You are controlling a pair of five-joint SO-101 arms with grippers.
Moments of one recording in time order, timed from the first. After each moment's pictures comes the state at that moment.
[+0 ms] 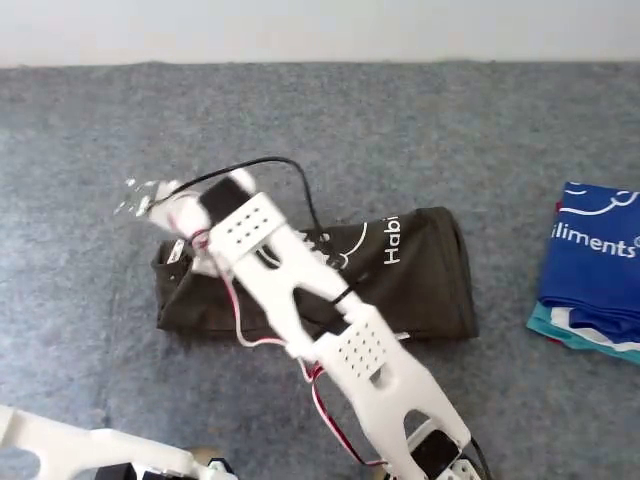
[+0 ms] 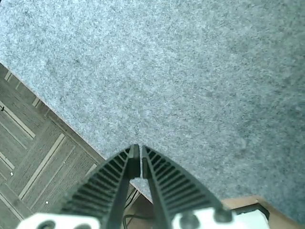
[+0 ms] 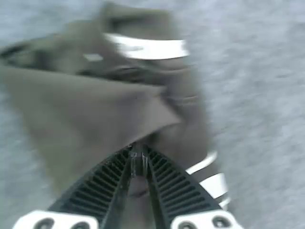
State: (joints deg) left arm -79.1 -44.8 24.7 97.9 -33.5; right arm -48.5 55.3 -67.3 98.4 32.0
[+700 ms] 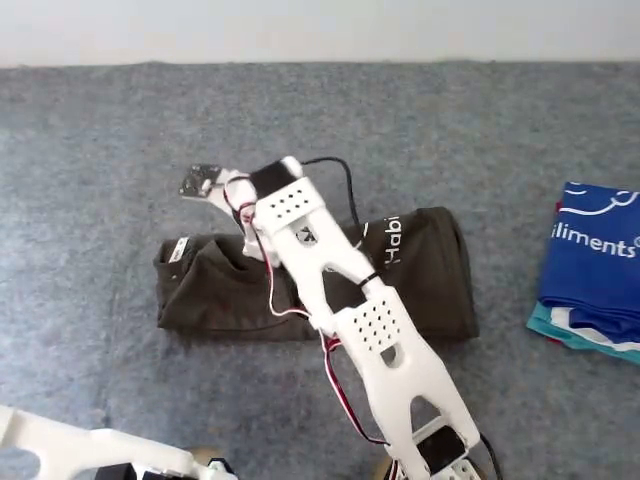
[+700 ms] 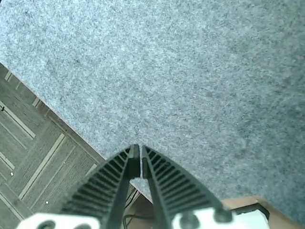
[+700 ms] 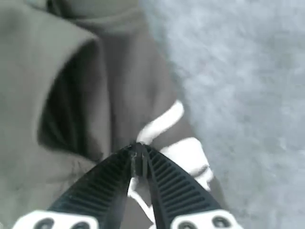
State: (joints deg) left arm -79.1 -44.8 24.7 97.9 -33.5; right arm -36.5 63.3 -69.7 97.3 35.1
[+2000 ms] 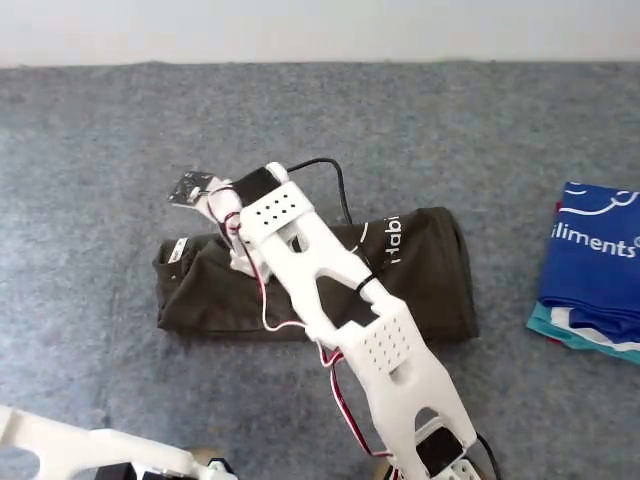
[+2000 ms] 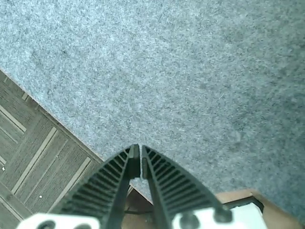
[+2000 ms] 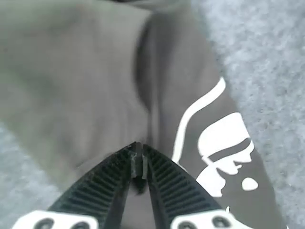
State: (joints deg) left arm -79.1 -44.8 27.6 97.9 -33.5; right arm -41.8 46.9 -46.9 94.3 26.8
